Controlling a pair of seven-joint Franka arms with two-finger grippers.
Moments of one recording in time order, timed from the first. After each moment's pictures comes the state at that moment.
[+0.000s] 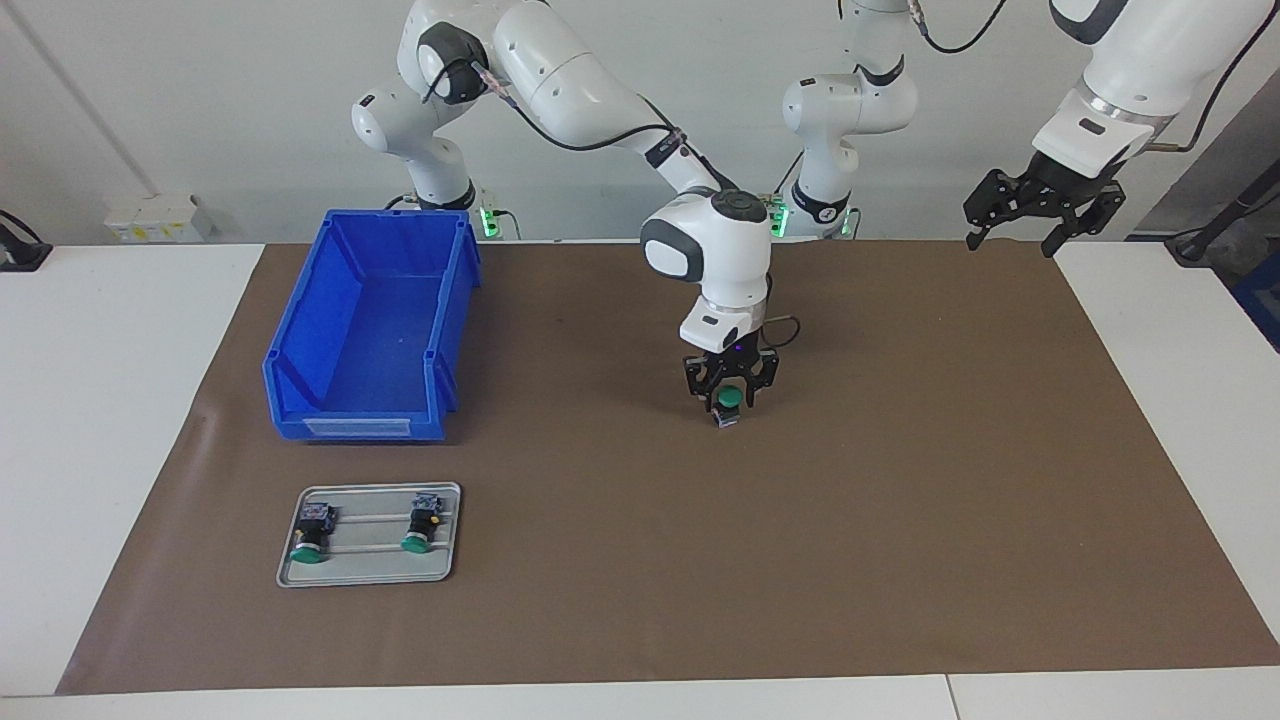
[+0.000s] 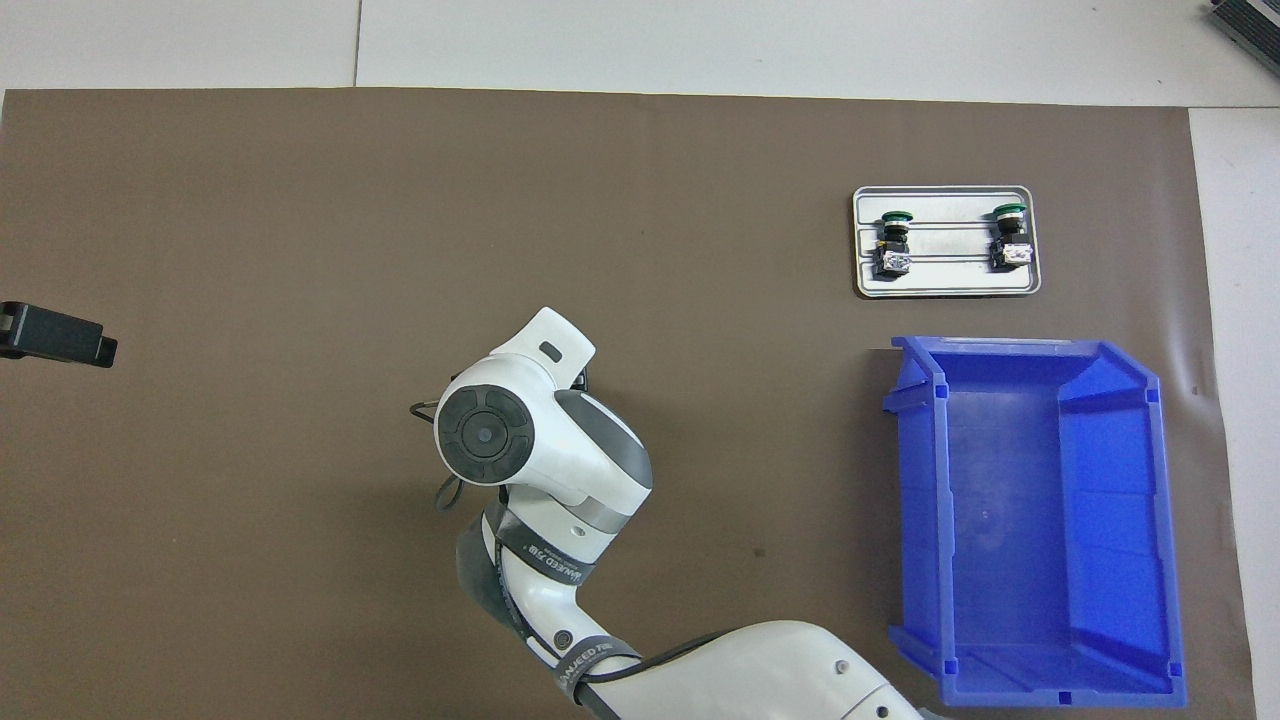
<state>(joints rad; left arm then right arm) -0.02 -0.04 0.01 -1.56 -0.02 1.49 0.17 0.83 0.65 -0.06 -1.47 -0.15 2.34 0.82</state>
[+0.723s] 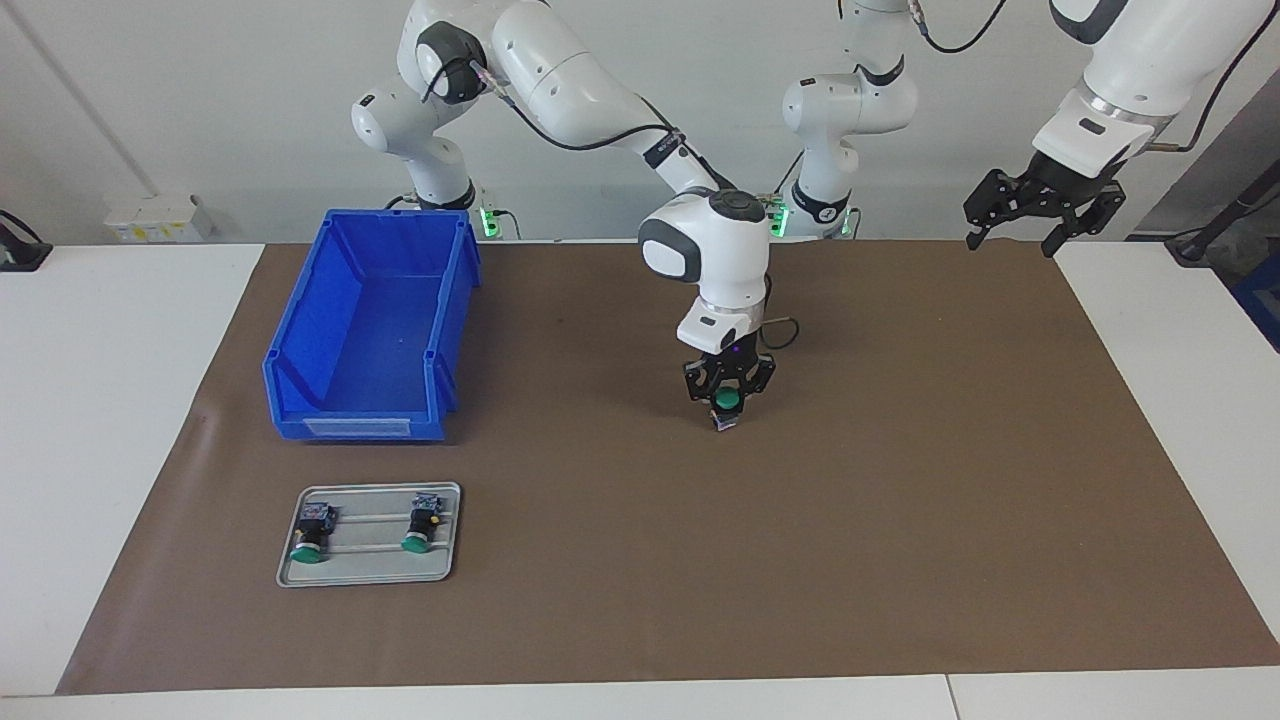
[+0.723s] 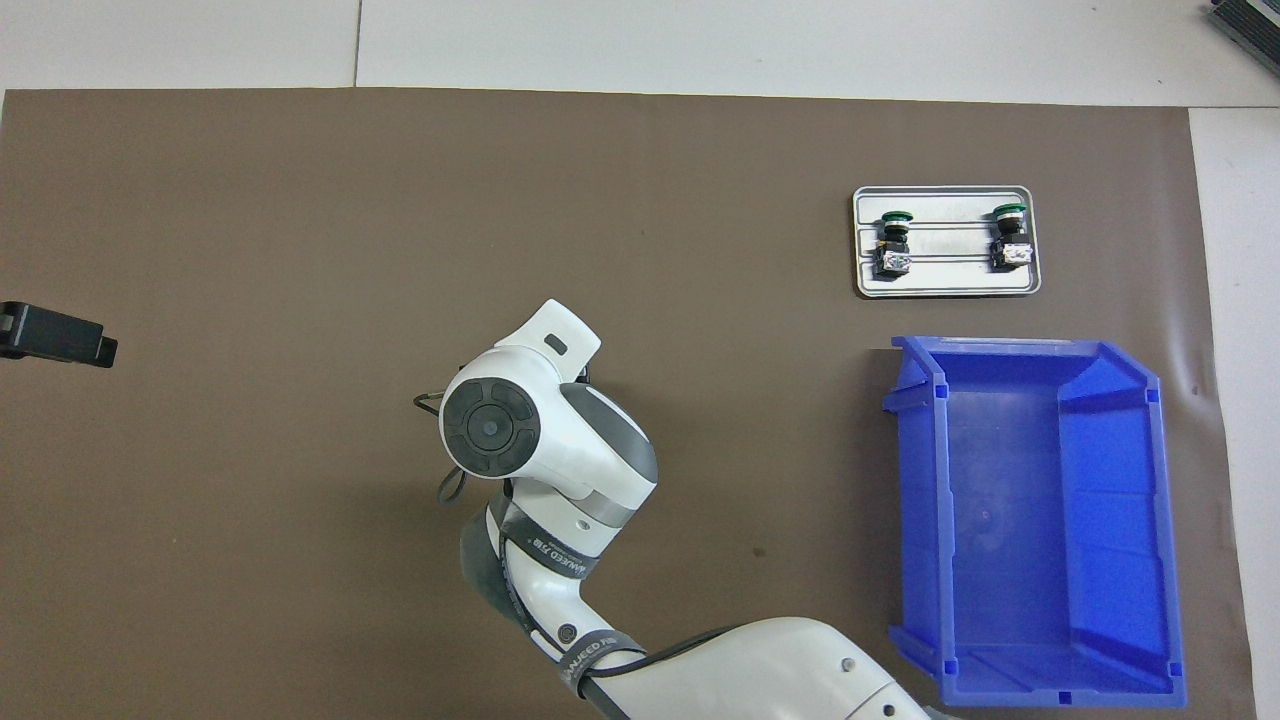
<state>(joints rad) -0.02 -0.04 0.01 -1.56 -0.02 1.49 0.17 0.83 0.64 -0.08 -1.46 -0.15 2.34 0.82</state>
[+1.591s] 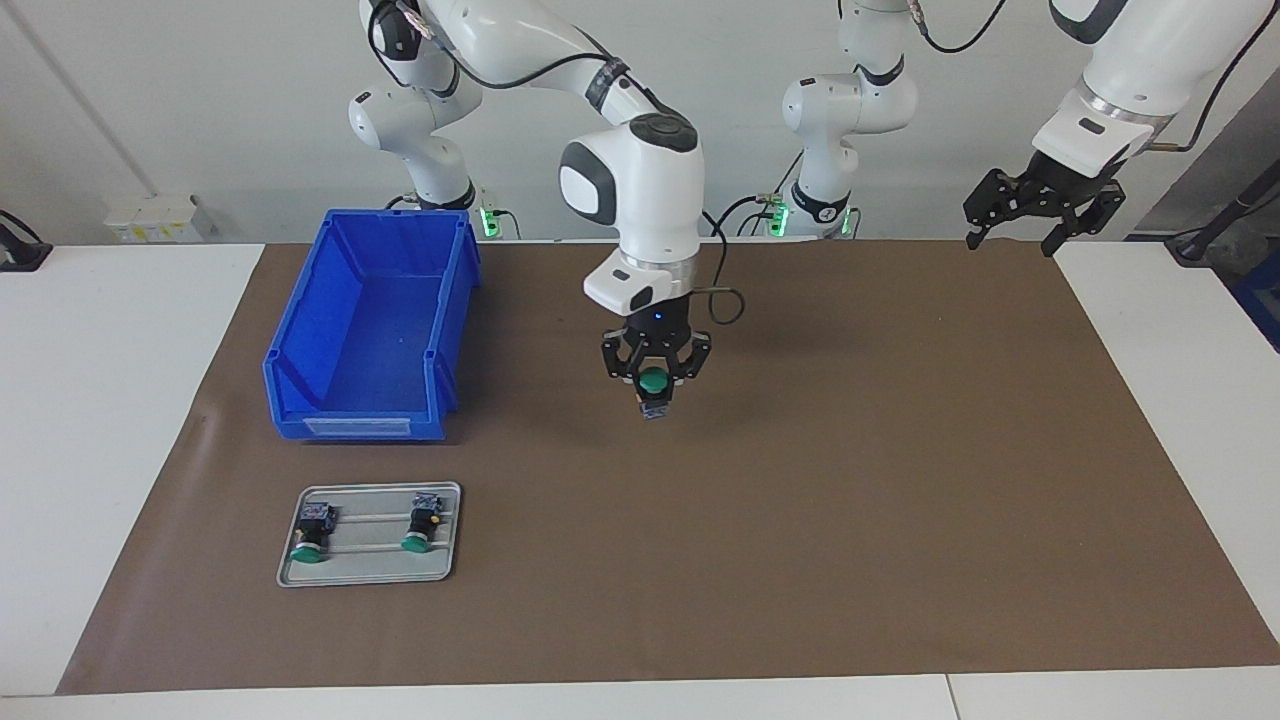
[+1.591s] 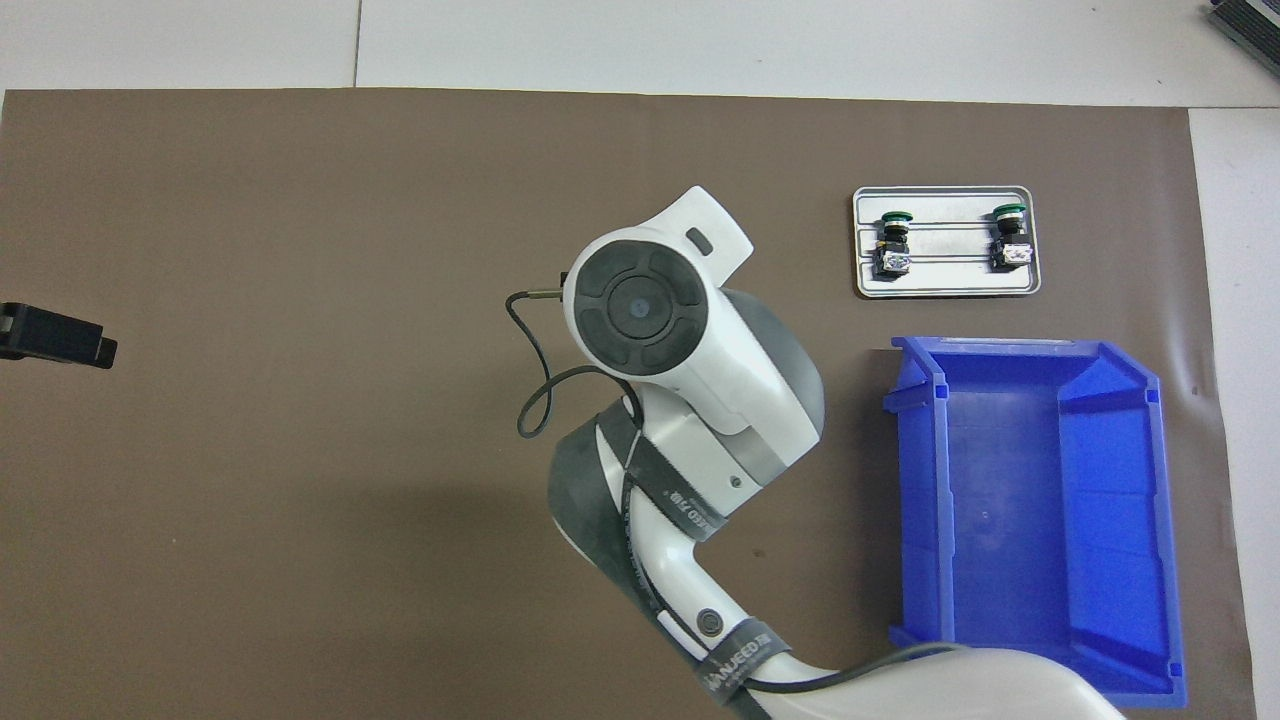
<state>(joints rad) -0.02 -0.04 0.01 -1.56 -0.02 1.49 0.17 0.60 0.34 -0.09 -1.46 -0.16 1.99 0.62</state>
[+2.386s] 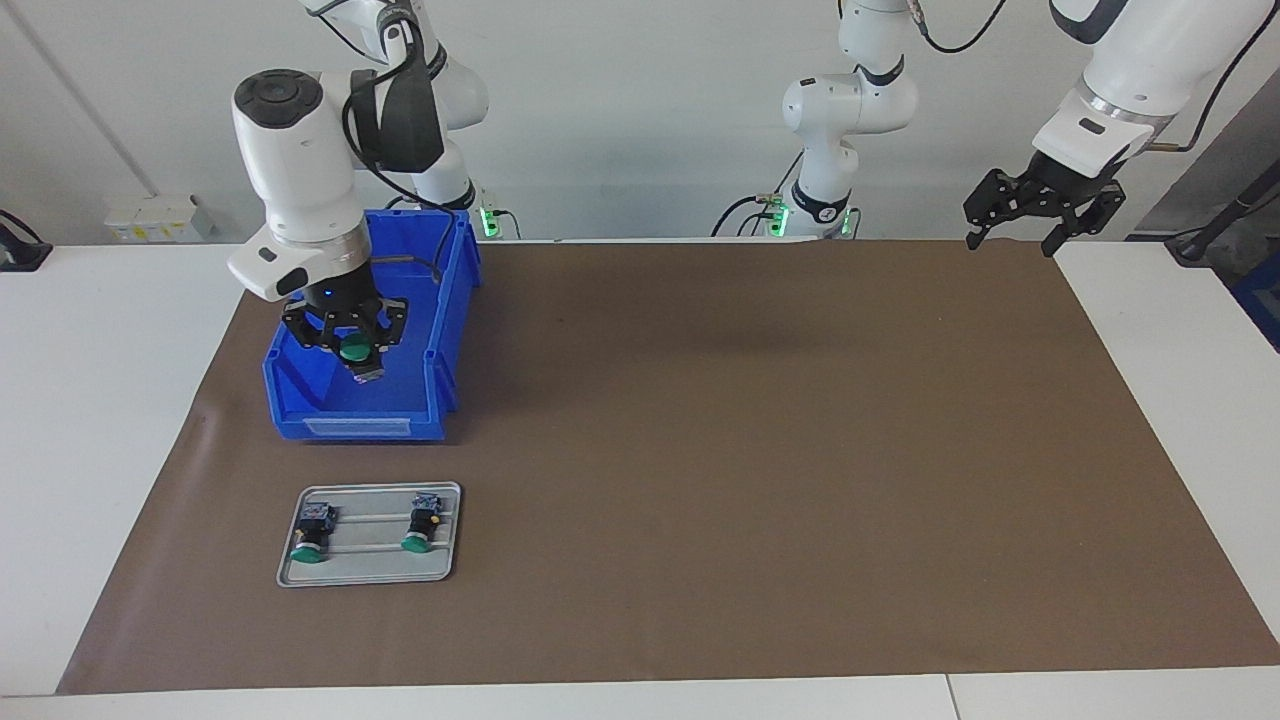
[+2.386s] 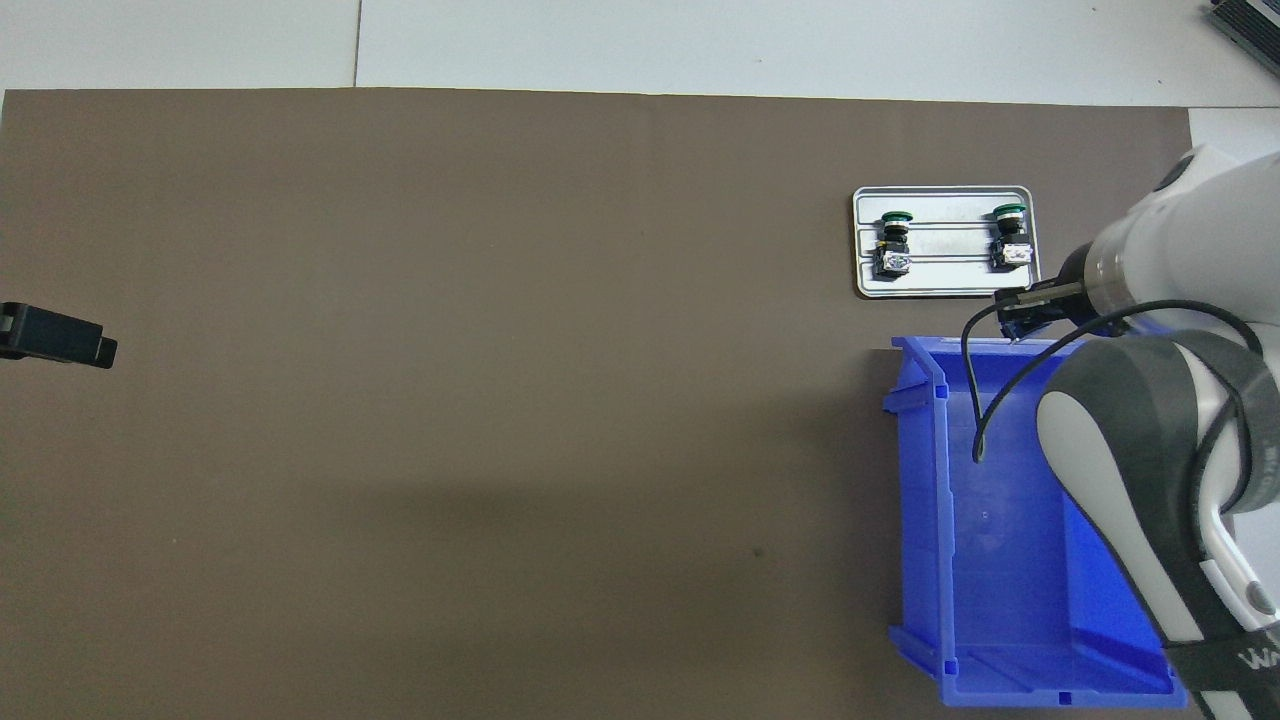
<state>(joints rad) -0.02 -0.04 0.01 -1.56 -0.02 1.49 0.17 0.16 0.00 -0.09 -1.90 -0.11 1.98 0.00</state>
